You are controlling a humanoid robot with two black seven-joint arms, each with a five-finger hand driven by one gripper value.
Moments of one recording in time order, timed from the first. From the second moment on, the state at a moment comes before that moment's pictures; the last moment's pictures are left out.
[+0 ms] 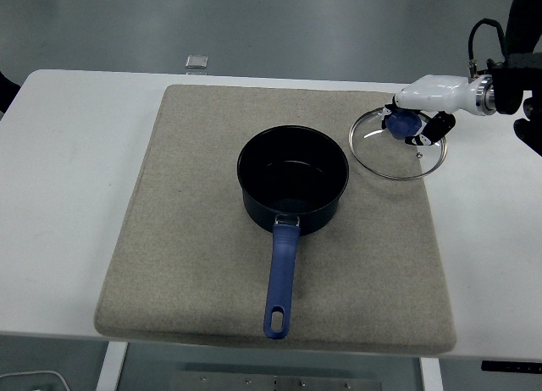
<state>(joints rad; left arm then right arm) 0.02 0.00 -0.01 -0.10 0.12 -0.05 -0.14 1.34 -0.32 -0.27 0.50 -1.46 0.07 0.61</state>
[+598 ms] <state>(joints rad) 0.02 0.00 -0.01 -0.10 0.12 -0.05 -0.14 1.33 -0.32 -0.27 0.50 -1.46 0.07 0.61</state>
